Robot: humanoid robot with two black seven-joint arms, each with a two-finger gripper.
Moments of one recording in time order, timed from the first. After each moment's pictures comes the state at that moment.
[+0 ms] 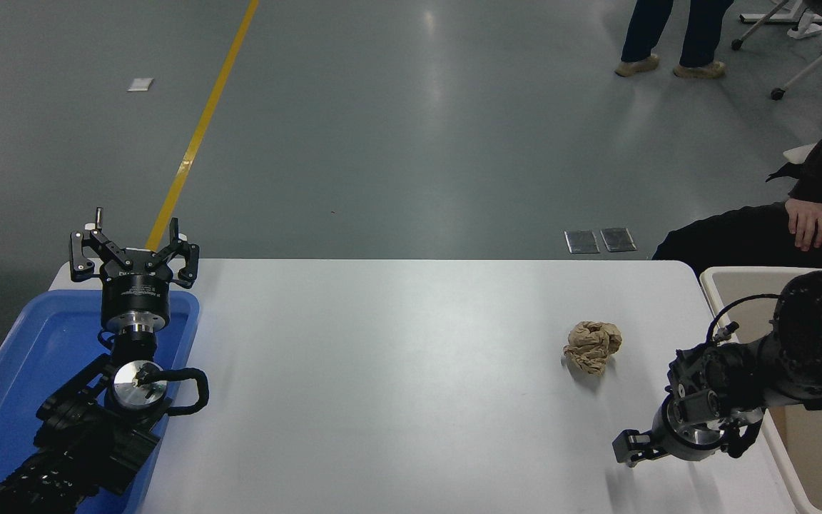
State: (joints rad) left arm -0.58 0.13 -1.08 -0.41 -0.12 -0.58 -0.59; right arm 1.26 -0.11 -1.38 1.02 -0.21 0.23 -0.03
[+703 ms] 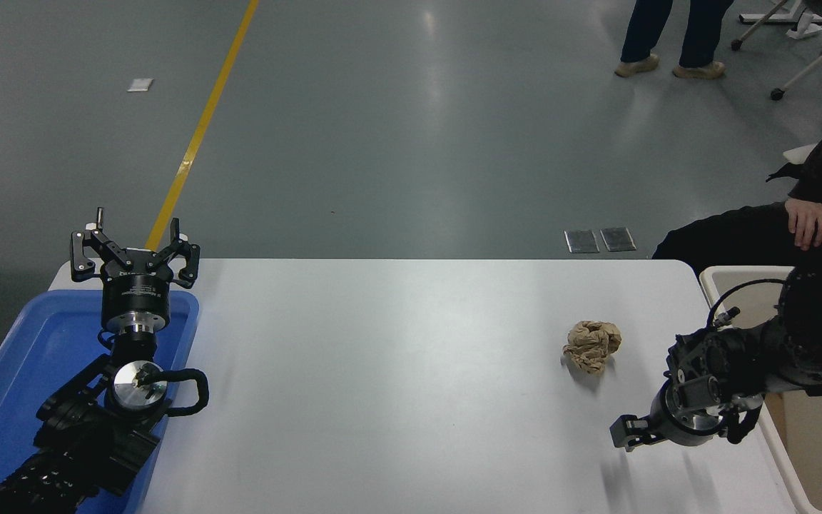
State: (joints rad) left arm -0.58 0.13 -1.07 -0.41 -0.12 -0.58 -0.59; right arm 1.38 -0.15 -1.38 1.09 -0.22 0.23 -0.03
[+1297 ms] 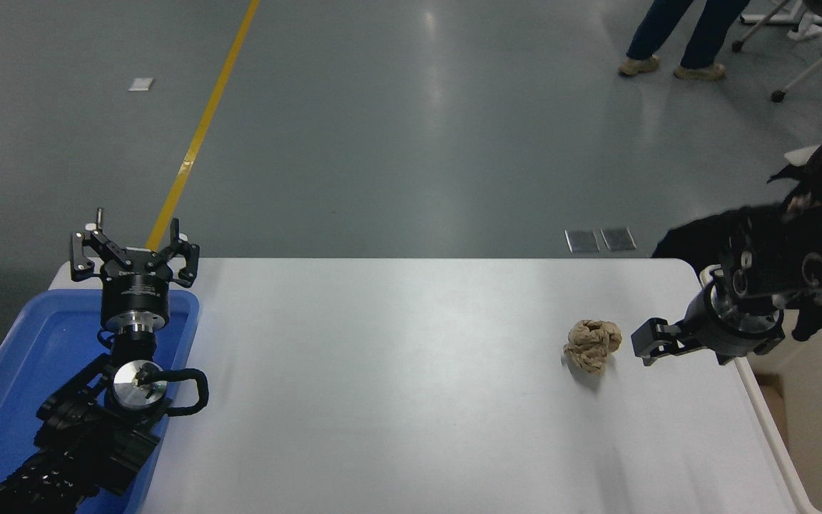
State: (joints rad) left arm -0.58 0.14 -1.07 -0.41 -0.12 -0.58 -0.59; right arm 1.95 -0.38 -1.34 1.41 -0.27 0.44 -0.03
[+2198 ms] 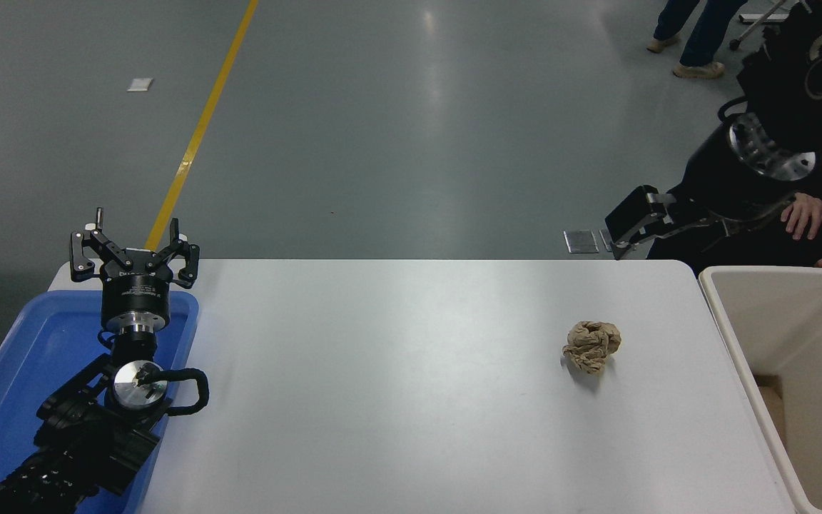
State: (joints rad) left arm -0.58 0.14 -1.07 -0.42 -0.12 -0.58 -0.59; right arm 2.22 -0.33 -1.16 1.29 -0.30 0.70 -0.03
